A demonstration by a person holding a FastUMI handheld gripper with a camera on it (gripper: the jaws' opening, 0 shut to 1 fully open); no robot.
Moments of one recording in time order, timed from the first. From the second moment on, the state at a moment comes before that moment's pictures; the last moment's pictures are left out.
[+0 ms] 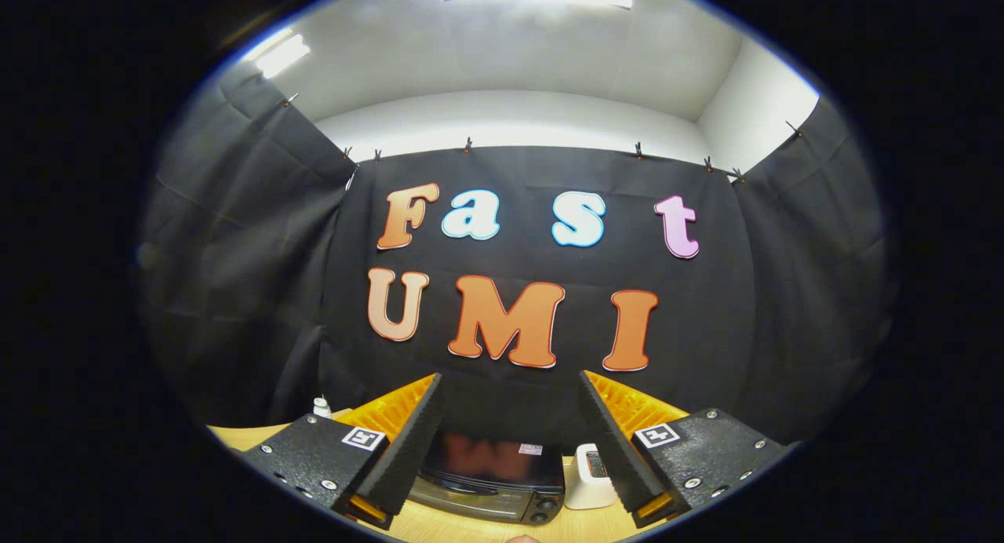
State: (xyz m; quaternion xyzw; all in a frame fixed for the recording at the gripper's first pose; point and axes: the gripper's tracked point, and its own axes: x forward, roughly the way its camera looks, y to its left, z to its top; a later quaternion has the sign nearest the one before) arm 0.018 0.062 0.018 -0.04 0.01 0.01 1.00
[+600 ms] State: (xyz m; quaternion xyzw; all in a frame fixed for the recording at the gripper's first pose) arm 0.012 0.034 0.091 -0.05 -0.03 0.01 1.00
